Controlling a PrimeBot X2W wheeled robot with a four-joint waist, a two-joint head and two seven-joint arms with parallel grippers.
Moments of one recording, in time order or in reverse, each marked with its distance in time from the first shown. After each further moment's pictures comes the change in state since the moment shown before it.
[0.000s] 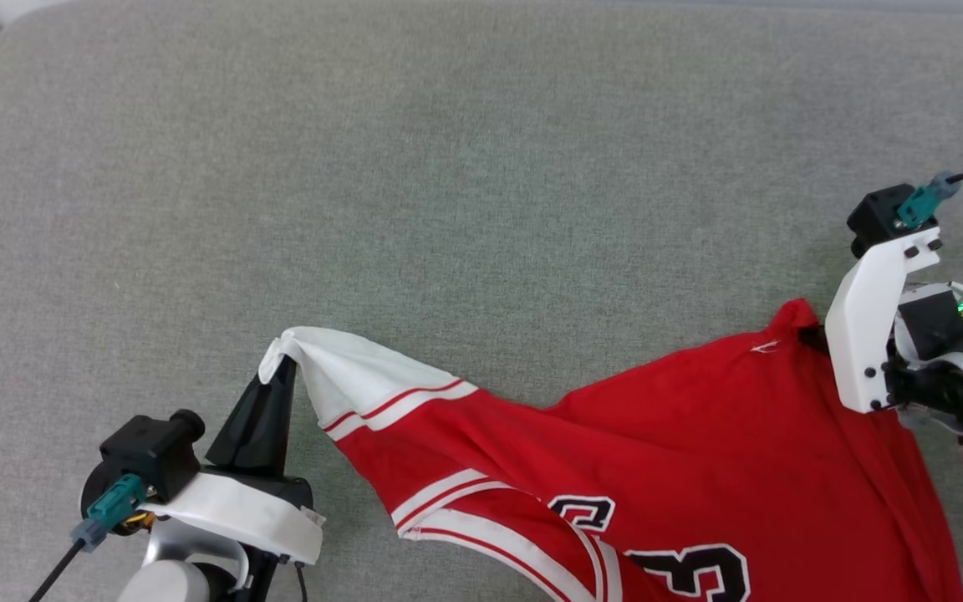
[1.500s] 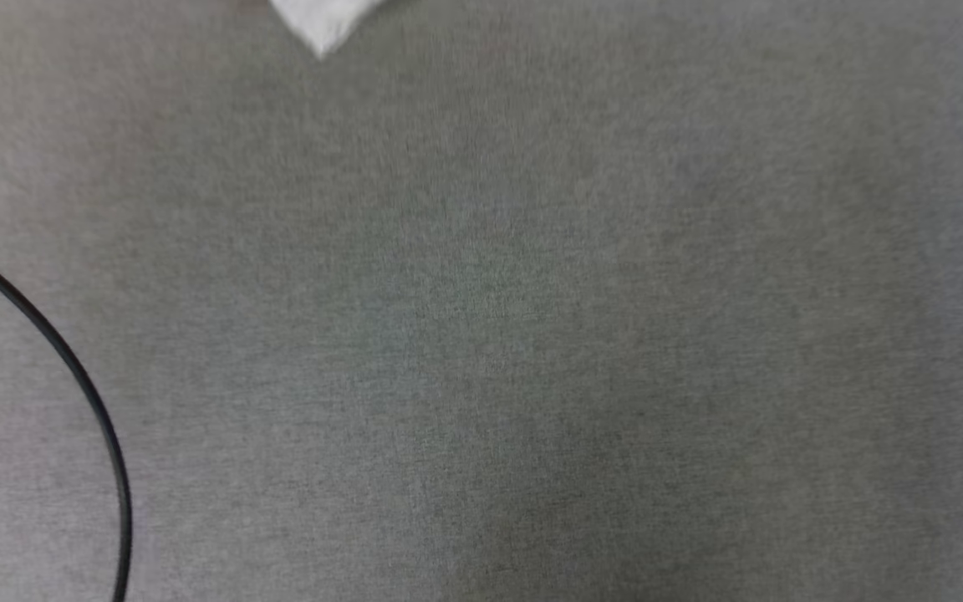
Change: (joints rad) left arm -1.434 0.174 0.070 0.629 0.026 -0.082 0.076; right arm -0.961 0.186 -0.264 0.355 -0.406 0.001 -0.781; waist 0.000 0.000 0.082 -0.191
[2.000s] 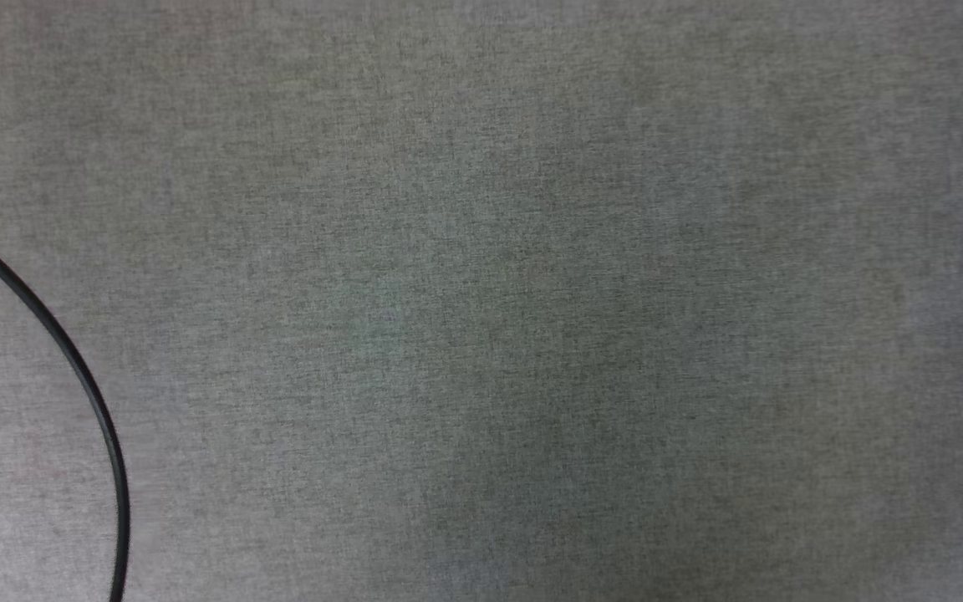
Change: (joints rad) left arm -0.130 -0.014 -0.019 0.115 -0.040 -0.037 -0.043; right arm -0.118 0.011 0.023 0.072 -0.014 0.000 -0.024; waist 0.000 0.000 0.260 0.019
